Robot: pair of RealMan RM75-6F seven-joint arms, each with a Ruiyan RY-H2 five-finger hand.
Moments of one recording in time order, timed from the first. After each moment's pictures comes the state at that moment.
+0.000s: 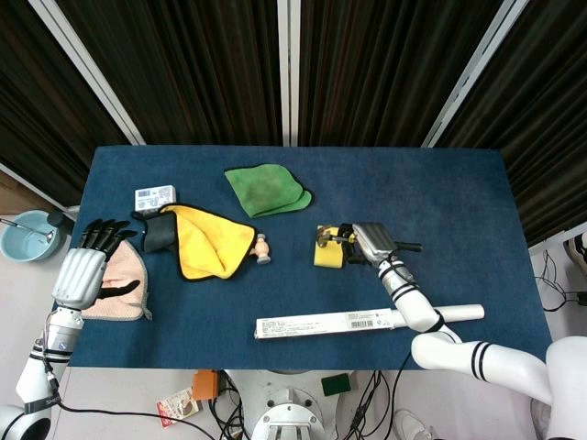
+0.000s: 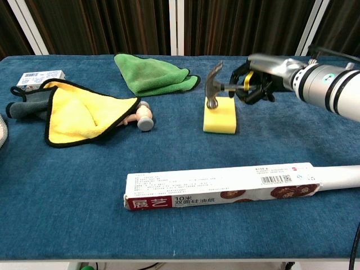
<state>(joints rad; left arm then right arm) -0.29 -1.24 -0.09 -1.55 1.50 1.39 -0.08 0.78 -1.58 0.25 -1.43 -0.95 0.87 -0.12</state>
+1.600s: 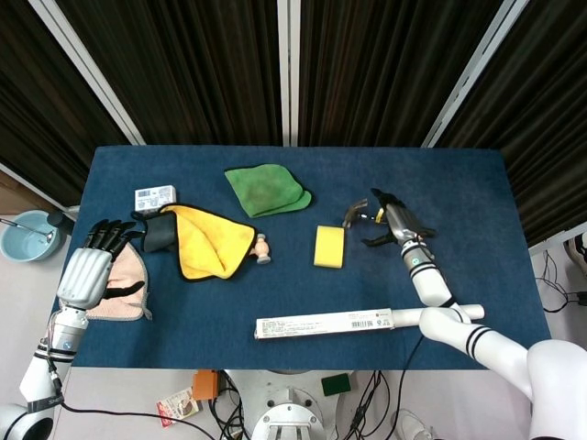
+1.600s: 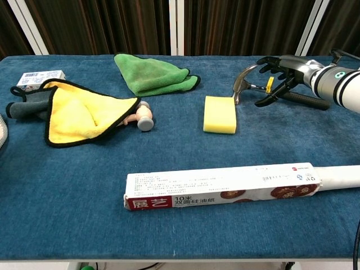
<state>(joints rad) -0.30 -1.24 -0.09 -1.58 1.50 1.37 -0.05 0.78 -1.70 0.33 -1.00 -0.96 0.67 0.17</state>
